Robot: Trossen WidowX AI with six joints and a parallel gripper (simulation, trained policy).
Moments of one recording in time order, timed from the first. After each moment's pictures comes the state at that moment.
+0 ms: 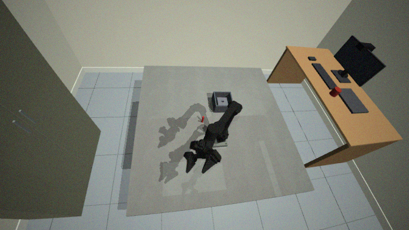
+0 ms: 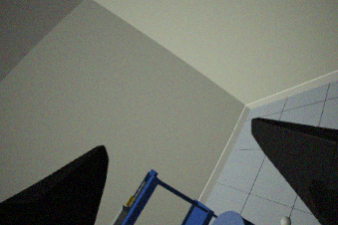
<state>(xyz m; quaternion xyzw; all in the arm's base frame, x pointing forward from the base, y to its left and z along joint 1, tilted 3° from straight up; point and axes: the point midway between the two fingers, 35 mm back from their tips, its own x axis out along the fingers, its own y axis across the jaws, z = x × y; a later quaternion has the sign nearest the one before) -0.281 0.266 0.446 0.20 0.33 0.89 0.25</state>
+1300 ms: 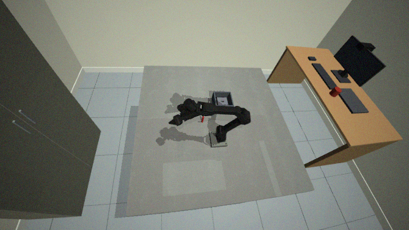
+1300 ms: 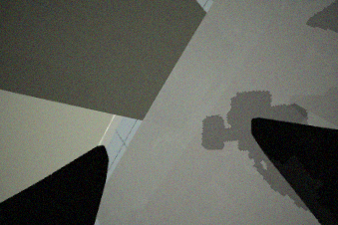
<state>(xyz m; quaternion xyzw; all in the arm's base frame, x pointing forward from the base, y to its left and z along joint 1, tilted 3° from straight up) 0.081 0.319 0.255 0.13 0.45 0.49 0.74</state>
